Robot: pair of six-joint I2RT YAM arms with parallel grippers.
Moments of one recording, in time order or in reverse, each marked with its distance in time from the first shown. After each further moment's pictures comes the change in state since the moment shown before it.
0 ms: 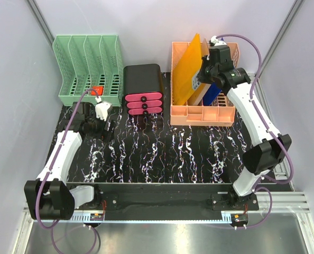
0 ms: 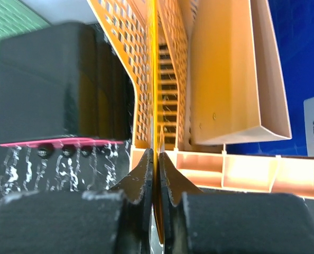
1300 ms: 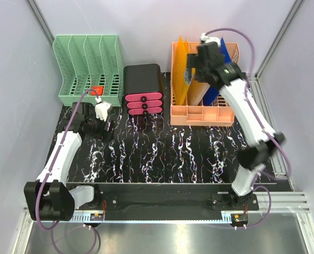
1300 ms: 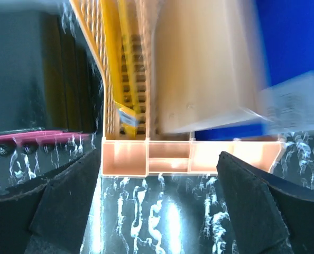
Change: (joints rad) left arm 0.000 -0.010 0.000 -0.007 0.000 0.007; right arm 0.116 0.159 0.304 -0.283 0.253 -0.074
